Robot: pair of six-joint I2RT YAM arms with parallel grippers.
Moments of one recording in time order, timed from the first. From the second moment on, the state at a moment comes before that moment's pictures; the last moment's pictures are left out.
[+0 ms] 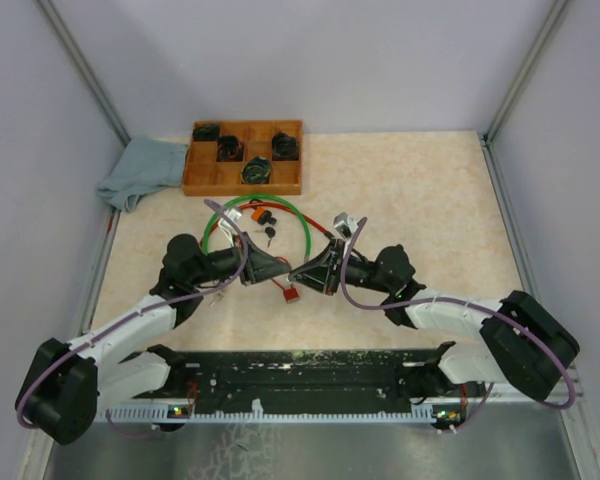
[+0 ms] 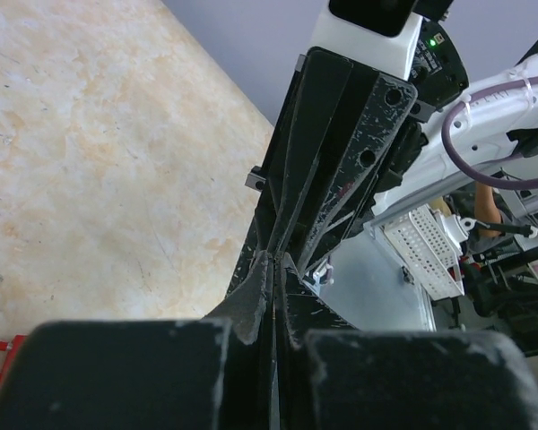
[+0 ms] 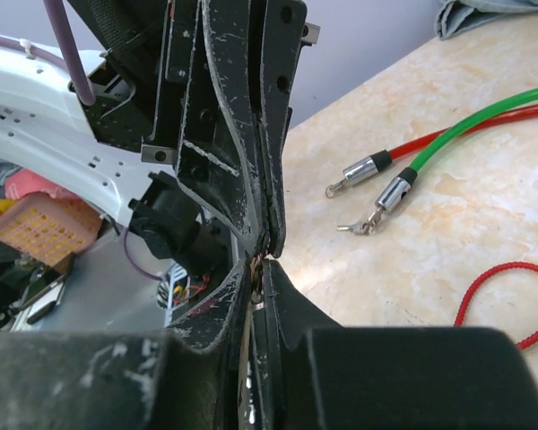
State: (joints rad) left arm -0.52 1.04 0.42 0.67 0.78 -0.82; right arm 0.76 1.25 0.41 0.99 -0.59 0.61
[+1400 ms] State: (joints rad) left arm -0.53 0.90 0.34 0.67 0.64 -0.84; right arm 0.75 1.20 0.36 1.02 -0.48 0.71
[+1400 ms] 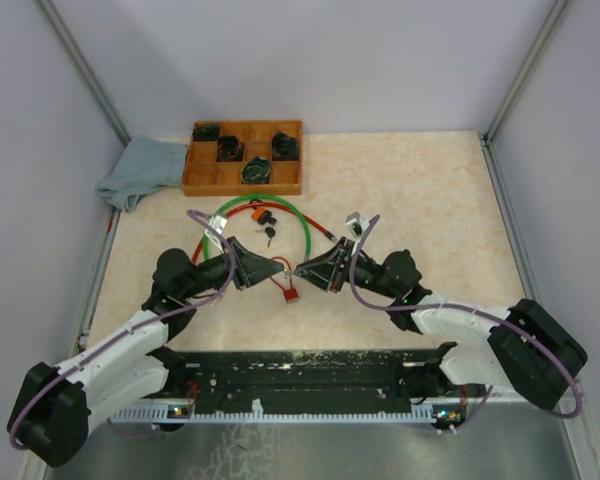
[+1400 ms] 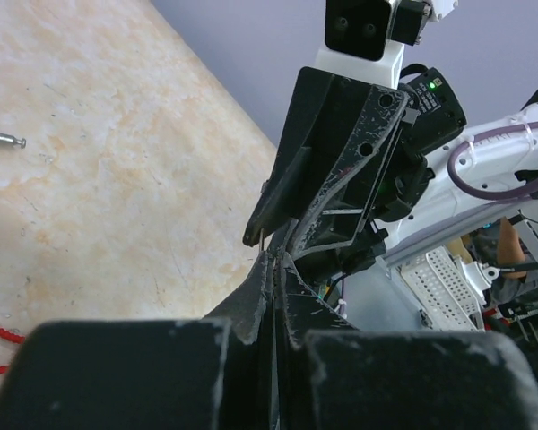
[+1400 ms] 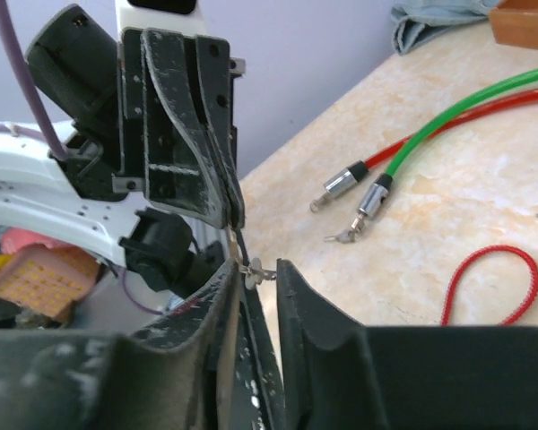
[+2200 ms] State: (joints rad) left arm -0.53 0.94 0.47 0.55 0.69 -0.70; right arm 0.74 1.06 0.30 1.00 -0.49 0.45
